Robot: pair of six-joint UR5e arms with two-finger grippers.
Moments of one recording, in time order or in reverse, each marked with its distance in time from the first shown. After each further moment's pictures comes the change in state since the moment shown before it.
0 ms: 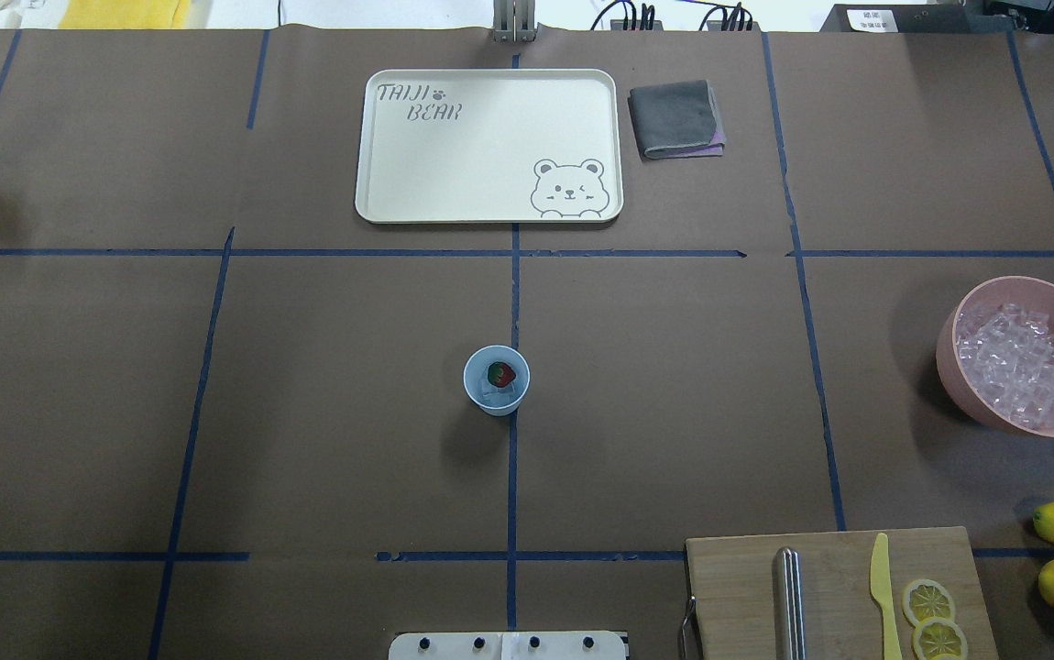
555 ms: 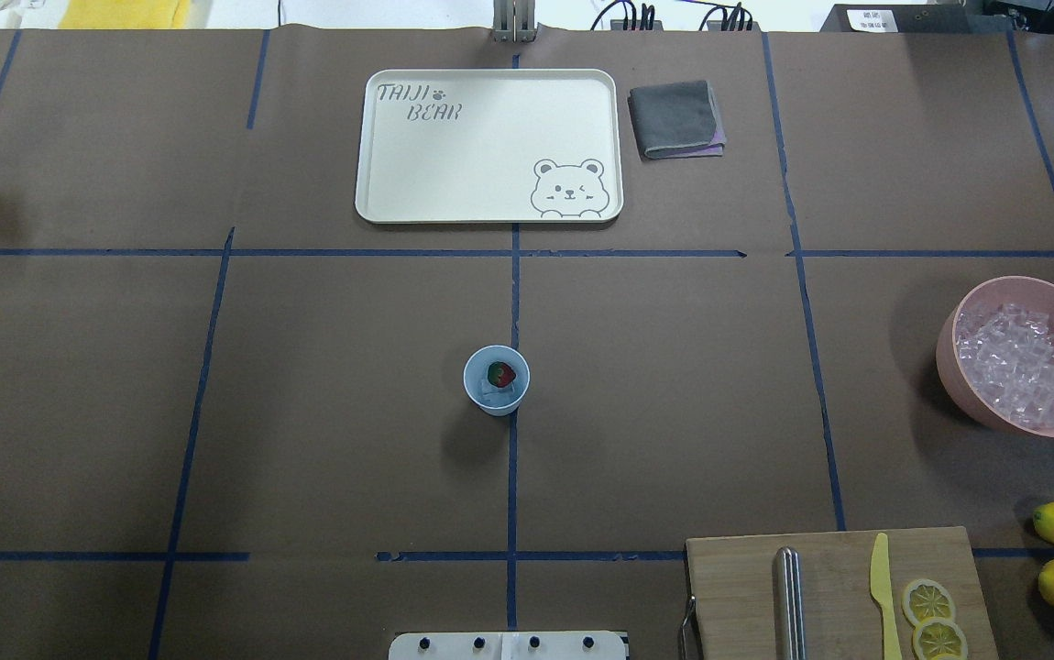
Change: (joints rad) left arm 0.000 0.000 0.000 0.001 -0.001 0.001; right arm 0.000 0.000 0.001 -0.001 0.001 0.002
